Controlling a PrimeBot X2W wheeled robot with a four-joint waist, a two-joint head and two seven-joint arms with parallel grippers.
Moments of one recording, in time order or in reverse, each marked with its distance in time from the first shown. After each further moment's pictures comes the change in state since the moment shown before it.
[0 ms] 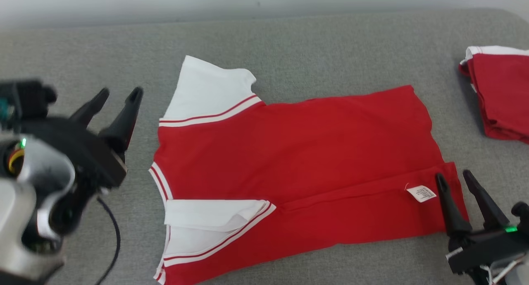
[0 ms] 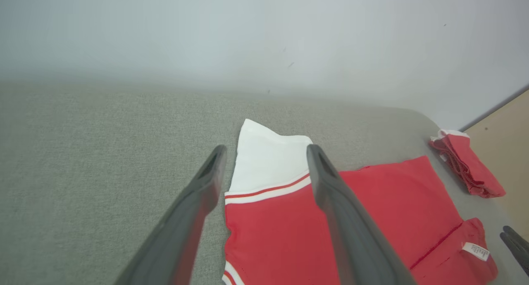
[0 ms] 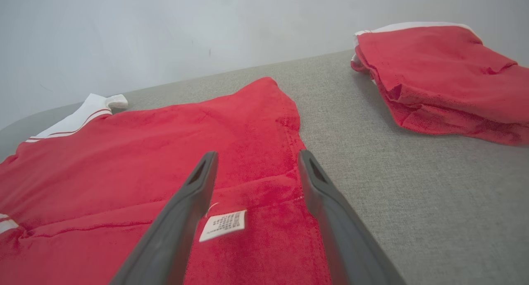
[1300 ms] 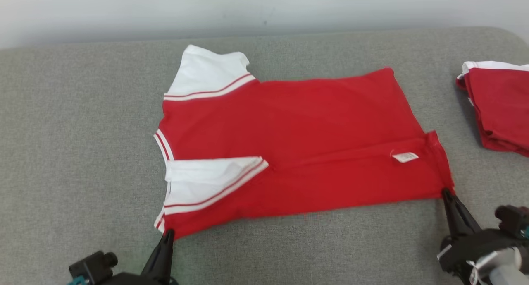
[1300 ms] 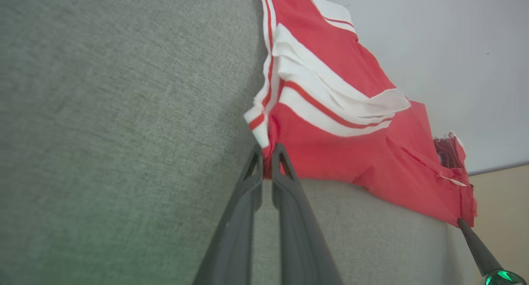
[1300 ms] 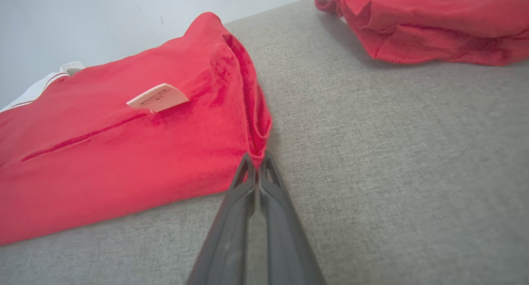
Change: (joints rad) left arm 0.464 -0.309 -0.012 0.262 -0.084 -0.127 -0.443; right arm -0.175 0.089 0.057 0.391 0.063 0.000 0.002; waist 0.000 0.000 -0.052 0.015
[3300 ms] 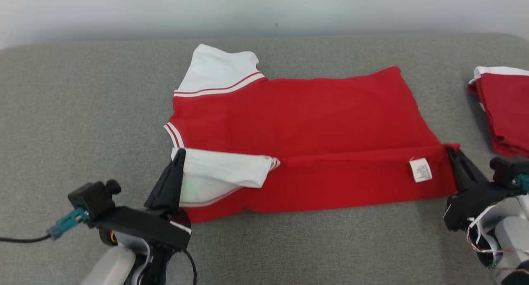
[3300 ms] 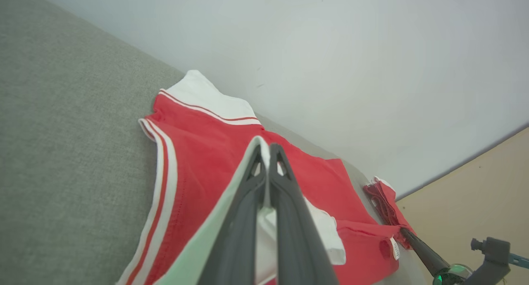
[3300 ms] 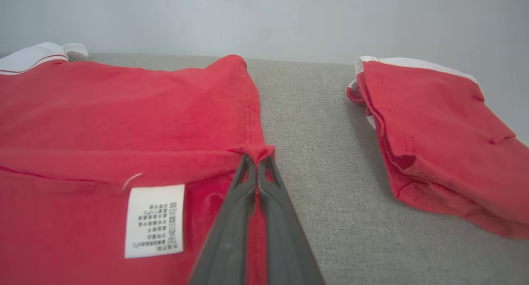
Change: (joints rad) left arm -0.289 0.044 -0.125 0.045 -0.081 -0.125 -0.137; right arm -0.151 -0.032 -0.036 0.018 -0.298 0.000 0.110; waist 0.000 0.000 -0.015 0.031
